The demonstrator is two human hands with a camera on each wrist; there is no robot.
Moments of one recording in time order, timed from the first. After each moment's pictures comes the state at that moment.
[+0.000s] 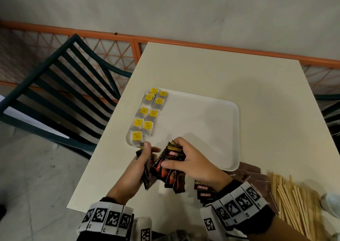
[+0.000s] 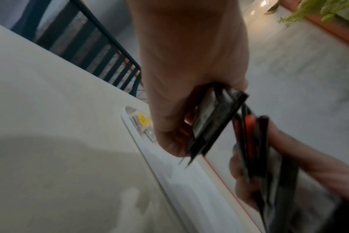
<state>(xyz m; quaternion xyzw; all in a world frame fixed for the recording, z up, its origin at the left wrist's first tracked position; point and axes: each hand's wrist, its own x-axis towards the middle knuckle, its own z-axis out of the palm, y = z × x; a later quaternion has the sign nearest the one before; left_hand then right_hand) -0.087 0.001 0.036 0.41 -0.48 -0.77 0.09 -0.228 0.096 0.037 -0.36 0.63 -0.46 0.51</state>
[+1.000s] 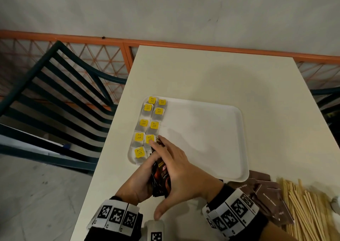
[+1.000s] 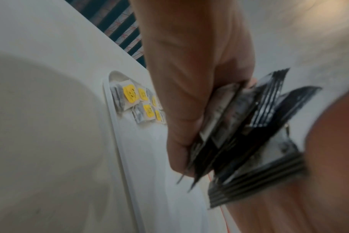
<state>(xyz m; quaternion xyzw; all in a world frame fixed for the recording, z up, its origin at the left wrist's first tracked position) -0.118 -0.044 0.048 0.36 -0.30 -0.88 -0.03 -0.214 0.050 0.048 -0.60 0.67 -0.27 0.35</state>
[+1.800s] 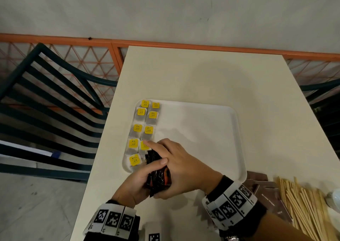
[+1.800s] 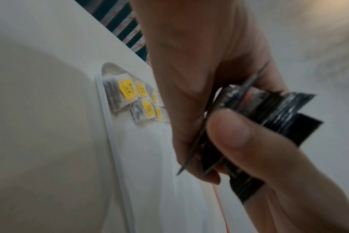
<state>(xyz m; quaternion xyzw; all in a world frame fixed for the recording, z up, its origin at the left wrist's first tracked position) -0.126 -0.062 0.027 0.30 -0.32 -0.90 -0.01 -0.238 0.026 0.039 -0.63 0.69 -0.26 0.25</state>
